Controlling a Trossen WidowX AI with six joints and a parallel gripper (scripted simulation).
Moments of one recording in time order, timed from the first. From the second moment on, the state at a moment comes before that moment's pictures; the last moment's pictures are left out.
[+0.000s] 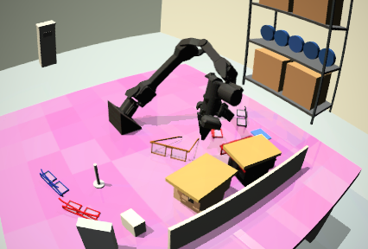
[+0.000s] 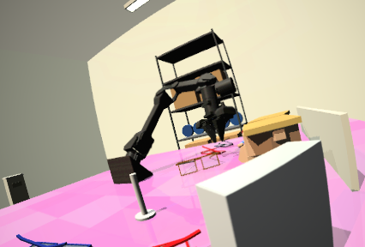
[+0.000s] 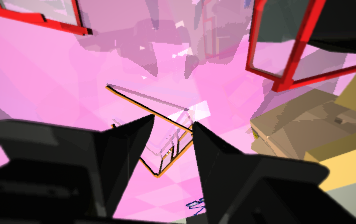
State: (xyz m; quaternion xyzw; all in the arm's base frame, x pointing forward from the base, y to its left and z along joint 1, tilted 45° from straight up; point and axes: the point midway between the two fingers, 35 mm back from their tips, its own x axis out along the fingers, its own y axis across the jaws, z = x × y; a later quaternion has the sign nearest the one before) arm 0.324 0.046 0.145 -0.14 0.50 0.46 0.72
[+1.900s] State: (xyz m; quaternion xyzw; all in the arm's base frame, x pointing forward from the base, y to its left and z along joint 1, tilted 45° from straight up) arm 0.312 0.008 0.049 0.07 0.53 0.43 0.72
